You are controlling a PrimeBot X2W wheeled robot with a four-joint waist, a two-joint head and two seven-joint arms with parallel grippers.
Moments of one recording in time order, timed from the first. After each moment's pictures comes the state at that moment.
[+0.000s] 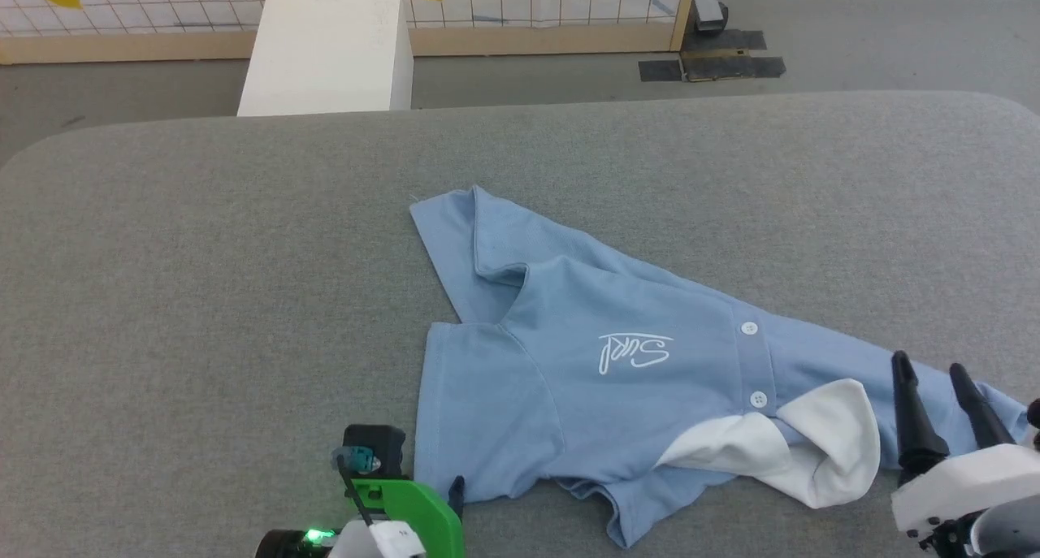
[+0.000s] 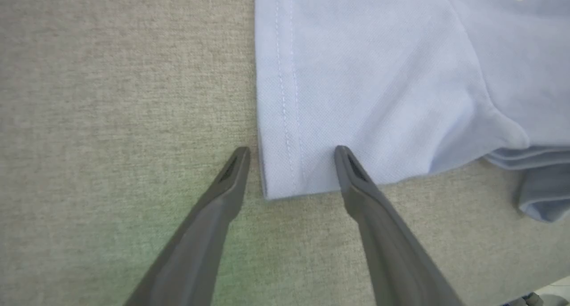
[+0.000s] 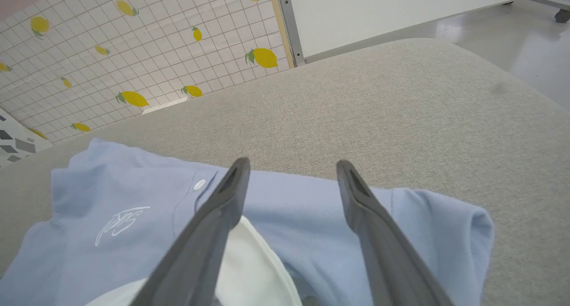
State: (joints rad) left arm 0.03 0.09 -0.31 0.07 -0.28 0.13 0.45; right arm 0.06 -0.05 -0.25 -0.02 0.32 0.13 0.11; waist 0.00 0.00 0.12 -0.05
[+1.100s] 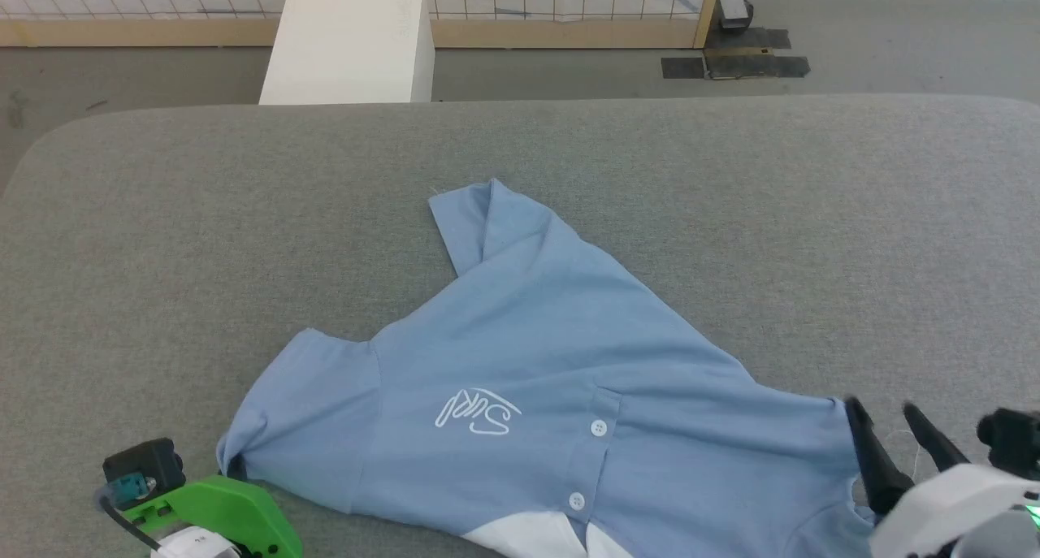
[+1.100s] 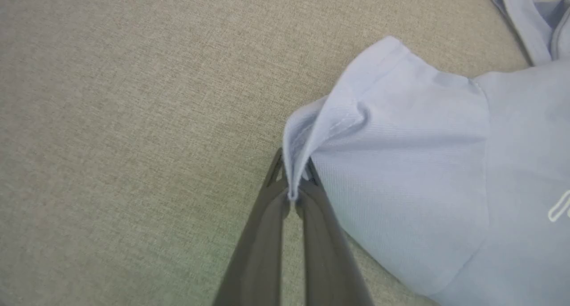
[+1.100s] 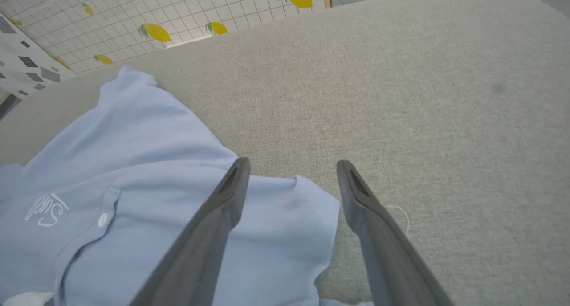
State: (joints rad) left arm 0.08 0.17 0.02 0.04 -0.42 0.25 0.27; right arm 0.14 -0.05 -0.16 -0.14 0.30 0.13 0.30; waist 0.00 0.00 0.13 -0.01
